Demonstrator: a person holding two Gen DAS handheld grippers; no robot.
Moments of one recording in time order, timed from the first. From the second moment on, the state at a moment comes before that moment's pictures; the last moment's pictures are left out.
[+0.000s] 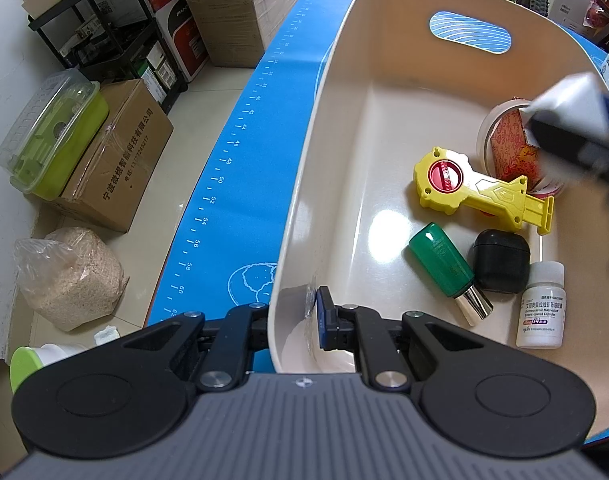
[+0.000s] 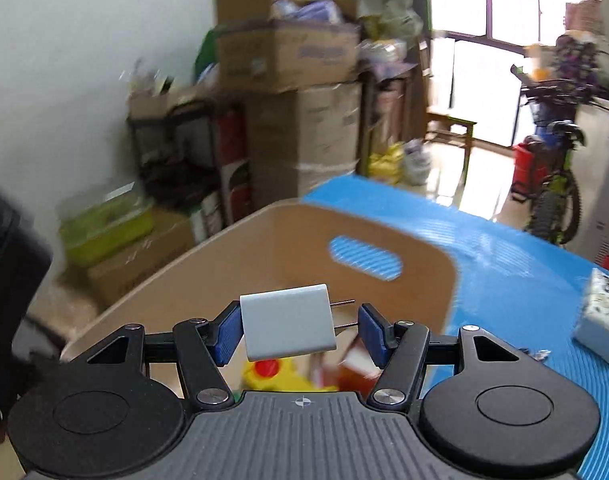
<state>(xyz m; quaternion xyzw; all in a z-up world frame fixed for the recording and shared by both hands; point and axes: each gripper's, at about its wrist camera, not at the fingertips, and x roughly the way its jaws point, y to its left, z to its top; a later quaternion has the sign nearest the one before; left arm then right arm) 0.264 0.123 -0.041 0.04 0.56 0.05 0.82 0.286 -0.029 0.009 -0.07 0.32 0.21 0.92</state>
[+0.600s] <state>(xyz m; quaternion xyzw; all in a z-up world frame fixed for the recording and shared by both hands) 0.265 0.123 -0.041 0.04 0.56 0.05 0.82 0.287 -0.024 -0.002 -0.06 0.39 0.22 0.89</state>
